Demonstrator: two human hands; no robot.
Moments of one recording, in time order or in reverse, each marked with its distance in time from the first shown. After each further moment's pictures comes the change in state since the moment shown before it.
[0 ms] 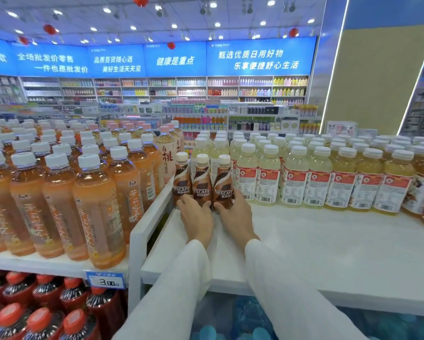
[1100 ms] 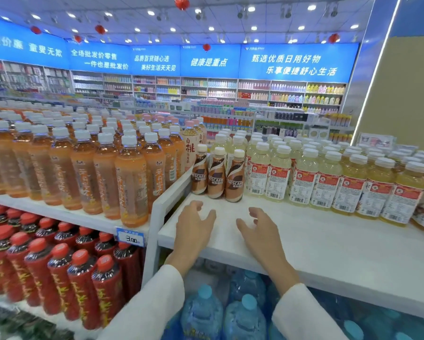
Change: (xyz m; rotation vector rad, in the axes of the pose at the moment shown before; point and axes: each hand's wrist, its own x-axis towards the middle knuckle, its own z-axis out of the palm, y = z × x) left_hand -0.079 -0.026 -0.086 0.122 -0.152 0.135; right_hand -0.106 -0.014 -0.081 -0.209 -0.182 -0.021
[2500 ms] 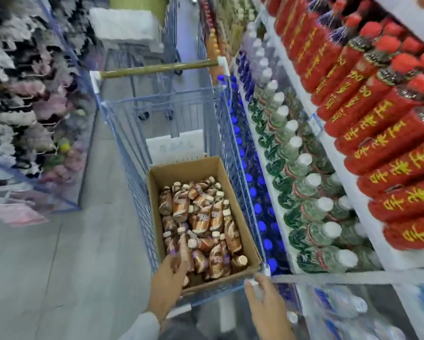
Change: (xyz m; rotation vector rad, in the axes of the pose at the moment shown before) left_hand -0.506 -0.392 -0.242 -0.075 0.629 -1.326; right_hand -0.425 0.042 0.324 -0.291 -1.195 0.010
